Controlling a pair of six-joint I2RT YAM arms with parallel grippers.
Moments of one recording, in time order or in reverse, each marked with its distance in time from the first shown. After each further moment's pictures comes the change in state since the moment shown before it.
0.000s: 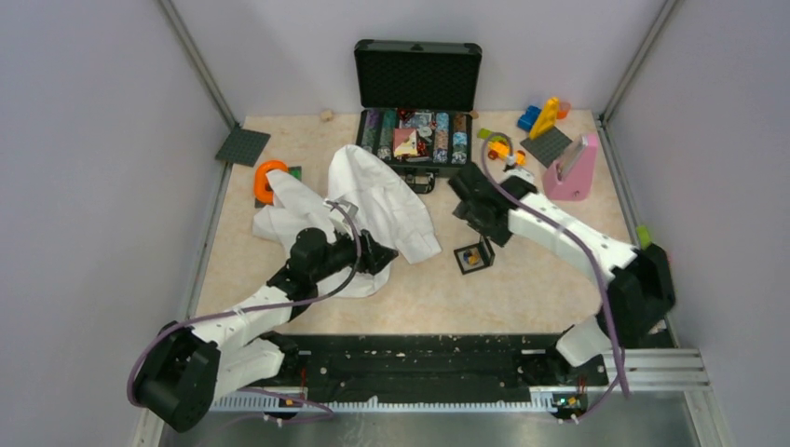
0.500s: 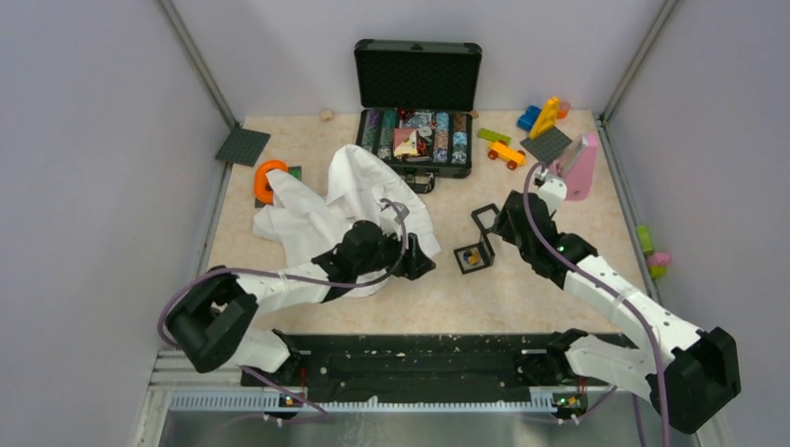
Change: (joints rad) left arm -0.248 0.305 0.198 -0.060 -0.108 -0.041; right arm -0.159 -0.584 -0.592 0.594 -0.034 -0.533
